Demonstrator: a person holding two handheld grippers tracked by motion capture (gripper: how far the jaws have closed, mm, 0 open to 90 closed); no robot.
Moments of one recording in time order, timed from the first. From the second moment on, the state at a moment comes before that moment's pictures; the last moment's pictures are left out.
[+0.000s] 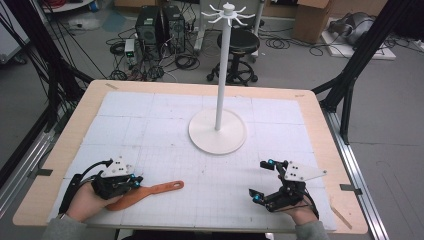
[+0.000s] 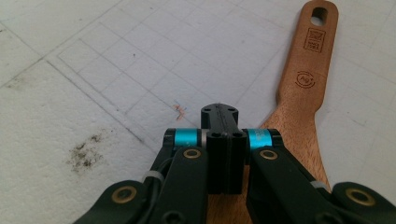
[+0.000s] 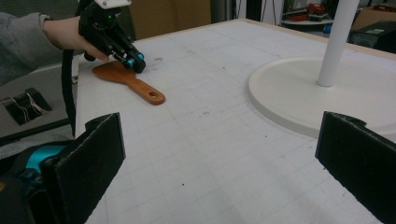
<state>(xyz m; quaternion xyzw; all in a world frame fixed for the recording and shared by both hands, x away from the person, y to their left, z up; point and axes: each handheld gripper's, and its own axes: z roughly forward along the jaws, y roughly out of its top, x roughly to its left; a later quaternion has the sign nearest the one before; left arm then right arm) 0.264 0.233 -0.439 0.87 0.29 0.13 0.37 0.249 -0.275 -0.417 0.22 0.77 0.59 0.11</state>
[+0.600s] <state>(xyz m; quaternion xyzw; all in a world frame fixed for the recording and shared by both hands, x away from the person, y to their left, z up) 0.248 0.192 -0.429 0.87 0.19 0.09 0.44 0.249 -0.282 -0.417 0.23 0.76 0.60 0.10</state>
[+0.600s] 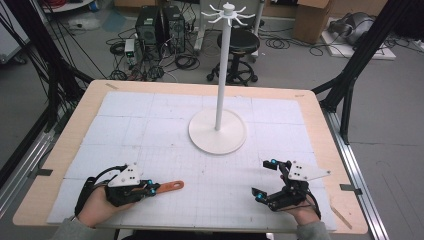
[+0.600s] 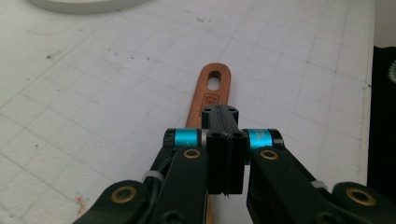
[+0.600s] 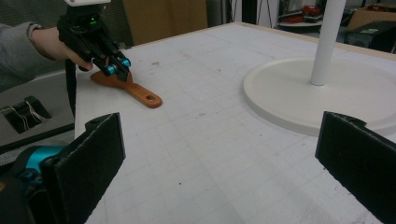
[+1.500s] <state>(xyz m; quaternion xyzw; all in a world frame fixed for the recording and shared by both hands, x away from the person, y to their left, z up) 0.254 0.197 -0.441 0.89 0.20 0.08 0.39 0.250 -0.282 -0.419 0.23 0.76 0.59 0.10</state>
